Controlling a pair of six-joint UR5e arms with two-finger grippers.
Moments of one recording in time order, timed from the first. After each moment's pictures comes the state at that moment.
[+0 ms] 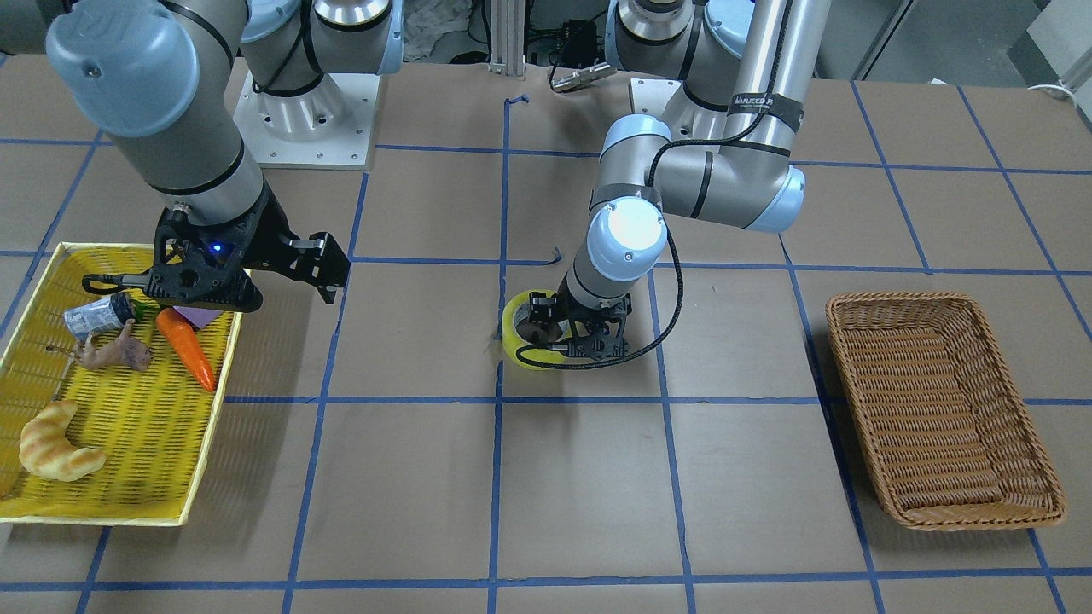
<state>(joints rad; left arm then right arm) -1.79 -1.93 -1.96 -0.98 1.42 -0.27 1.60 -1.44 1.62 -1.72 -1.56 0.12</state>
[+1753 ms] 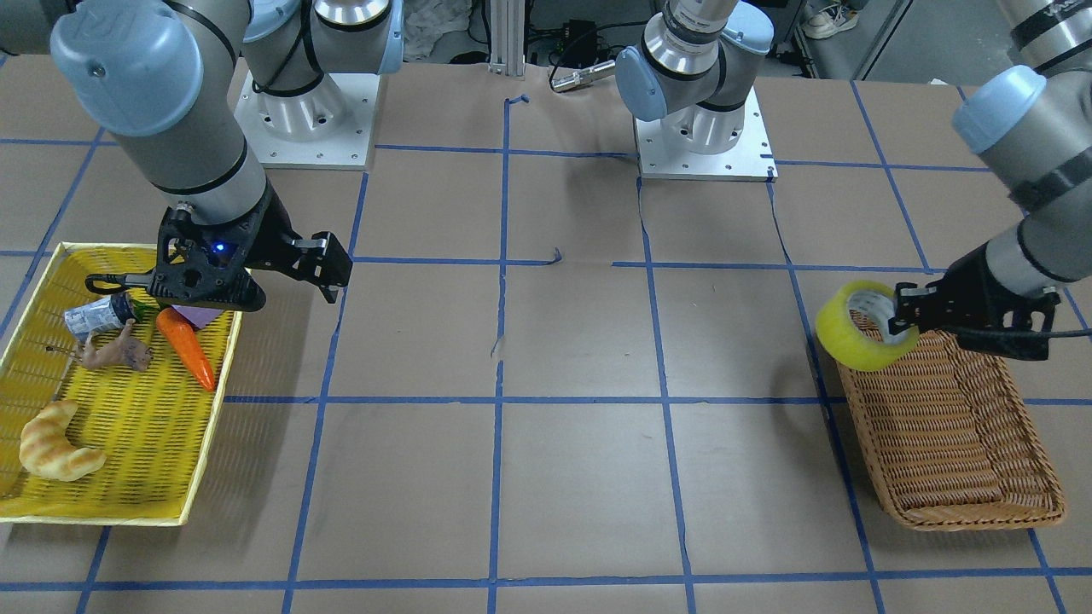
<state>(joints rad) -0.99 -1.80 -1.74 -1.31 1.58 0.74 1.60 -1.44 1.63 -1.72 -1.56 0.12</state>
